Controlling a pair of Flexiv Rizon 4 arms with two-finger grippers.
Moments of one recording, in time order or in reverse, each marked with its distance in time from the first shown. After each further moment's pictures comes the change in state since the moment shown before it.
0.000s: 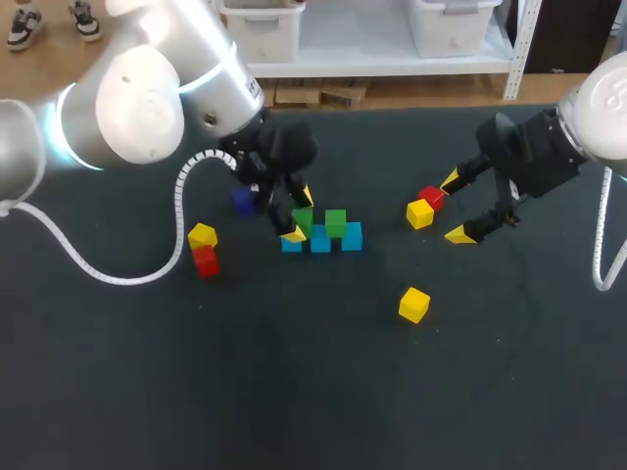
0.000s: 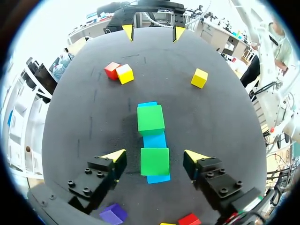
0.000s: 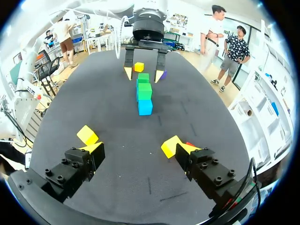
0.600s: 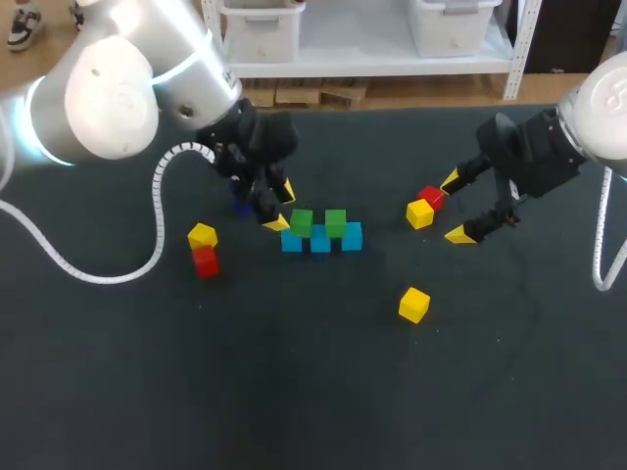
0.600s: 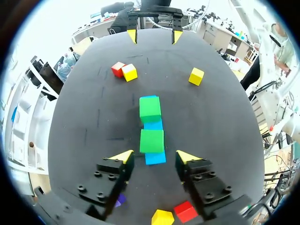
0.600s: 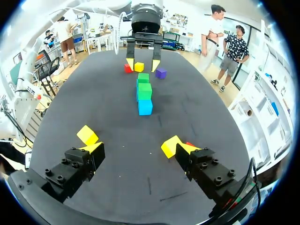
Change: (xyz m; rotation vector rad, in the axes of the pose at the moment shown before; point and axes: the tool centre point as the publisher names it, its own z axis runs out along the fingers) left arm 0.018 -0.007 -0.026 -0.036 0.004 -0.019; right arm 0.000 0.000 0.000 0.000 0.000 0.000
